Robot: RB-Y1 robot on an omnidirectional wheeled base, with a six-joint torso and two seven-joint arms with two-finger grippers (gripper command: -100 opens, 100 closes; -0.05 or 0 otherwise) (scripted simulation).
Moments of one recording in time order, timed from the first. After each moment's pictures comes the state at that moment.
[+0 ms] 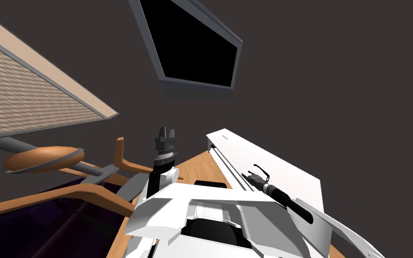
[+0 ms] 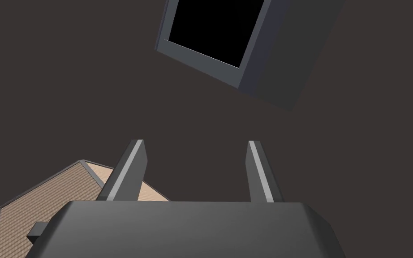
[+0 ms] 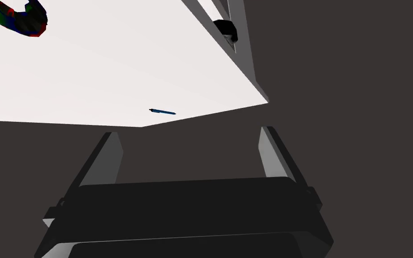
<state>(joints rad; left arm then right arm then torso) 0.50 -0.01 0.00 -2.37 0.01 -0.51 0.03 0.56 -1.03 0.37 -1.82 -0.21 0.07 0.87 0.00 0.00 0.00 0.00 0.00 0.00</state>
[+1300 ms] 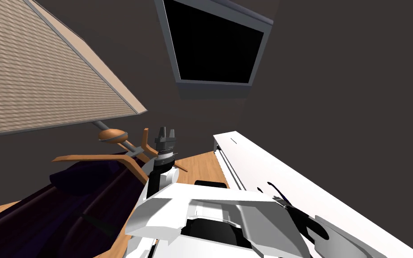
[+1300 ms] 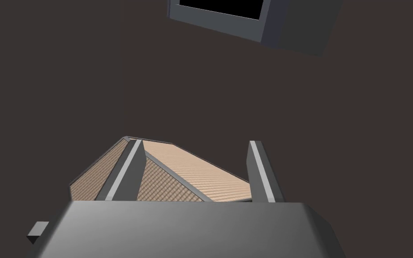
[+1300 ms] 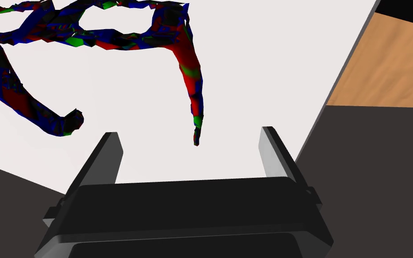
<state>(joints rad) 0.50 -0.01 0.00 -2.37 0.01 -0.51 0.03 0.55 -1.12 0.51 -1.59 -0.25 0.27 1.00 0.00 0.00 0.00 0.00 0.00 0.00</state>
